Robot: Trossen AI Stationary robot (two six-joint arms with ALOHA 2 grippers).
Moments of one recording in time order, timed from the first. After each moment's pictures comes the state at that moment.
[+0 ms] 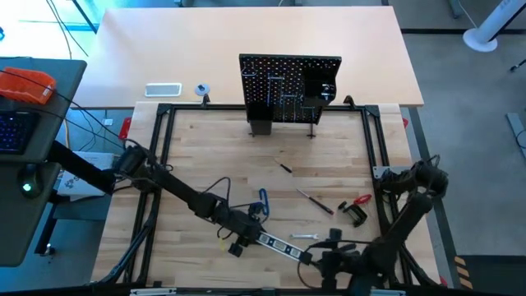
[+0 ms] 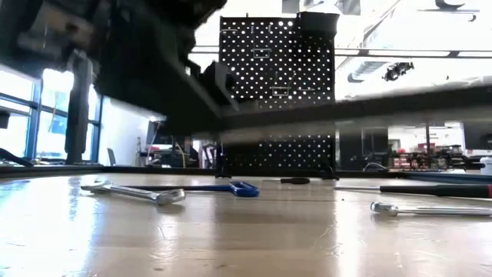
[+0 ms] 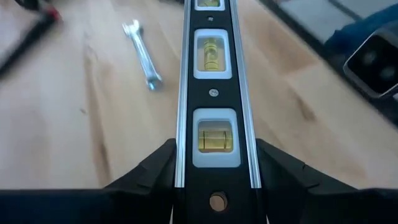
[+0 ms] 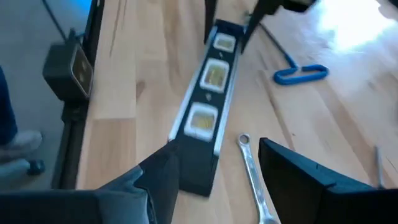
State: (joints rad) left arm -0.42 1.85 0.92 0.30 -0.03 0.03; right arm 1.03 1.82 1.21 -0.58 0.88 0.95
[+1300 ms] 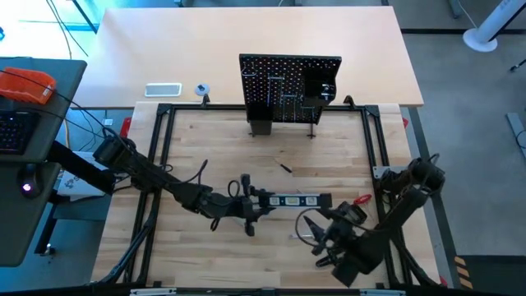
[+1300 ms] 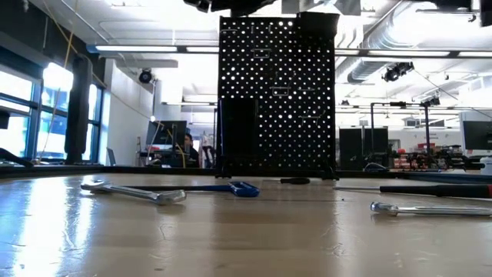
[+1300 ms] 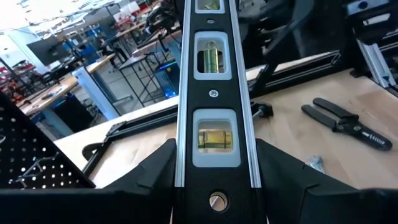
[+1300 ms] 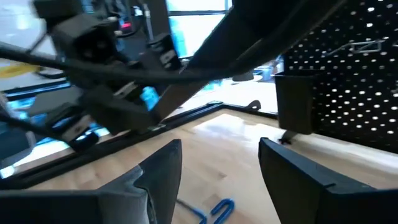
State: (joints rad) left arm -0.43 1.64 0.93 0.54 -0.61 0.31; right arm 0.89 1.82 1.20 -0.99 1.57 1.78
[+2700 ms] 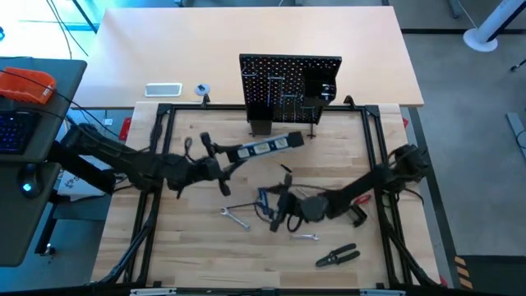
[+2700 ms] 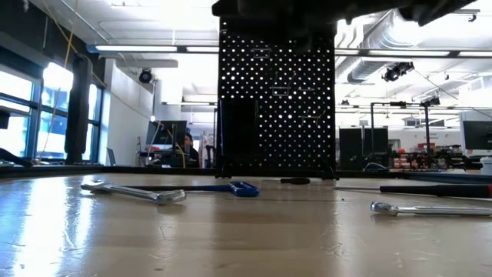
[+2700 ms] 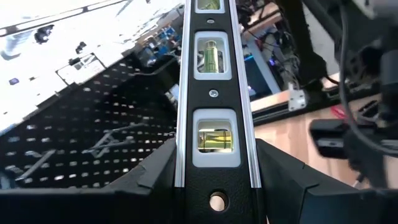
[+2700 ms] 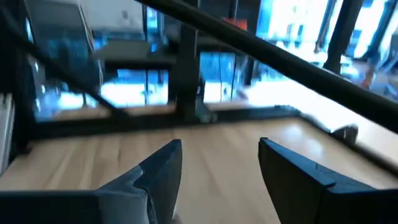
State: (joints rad) left arm -0.34 1.14 0.93 0.17 -0.81 0.53; right arm 0.39 1.83 0.93 0.85 0.67 -0.03
